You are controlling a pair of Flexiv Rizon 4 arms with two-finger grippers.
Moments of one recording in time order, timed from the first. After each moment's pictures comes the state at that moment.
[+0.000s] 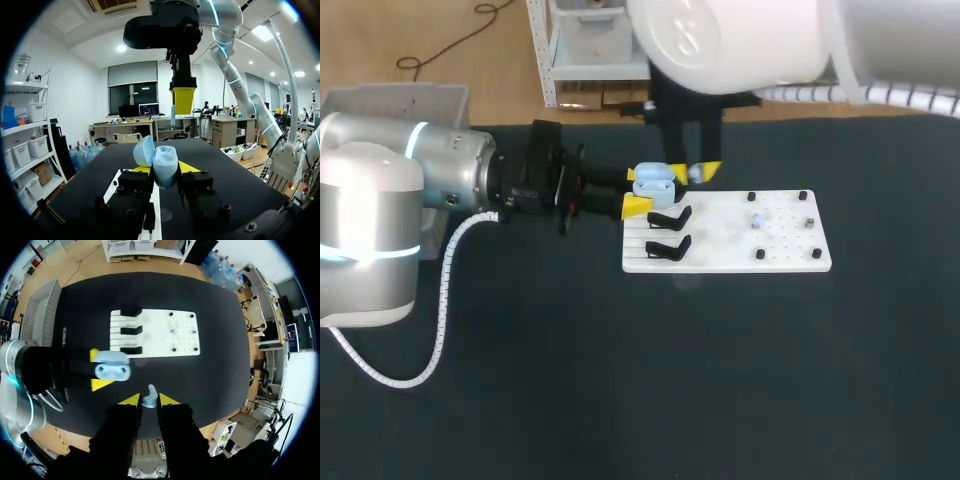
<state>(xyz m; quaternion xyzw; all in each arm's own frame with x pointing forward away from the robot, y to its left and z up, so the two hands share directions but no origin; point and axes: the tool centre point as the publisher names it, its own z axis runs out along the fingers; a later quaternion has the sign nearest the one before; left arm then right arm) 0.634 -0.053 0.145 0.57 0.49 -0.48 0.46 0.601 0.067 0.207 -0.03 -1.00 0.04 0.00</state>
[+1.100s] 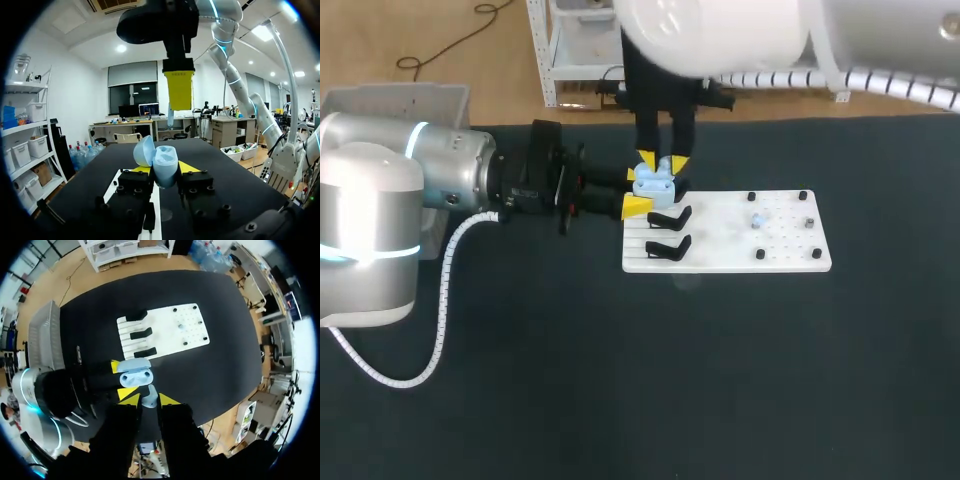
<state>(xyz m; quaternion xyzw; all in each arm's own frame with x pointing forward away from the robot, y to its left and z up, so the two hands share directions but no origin) 0.634 -0.053 0.145 0.57 0.49 -0.48 0.46 0.612 0.092 0.214 -0.15 -0.99 0.01 0.01</state>
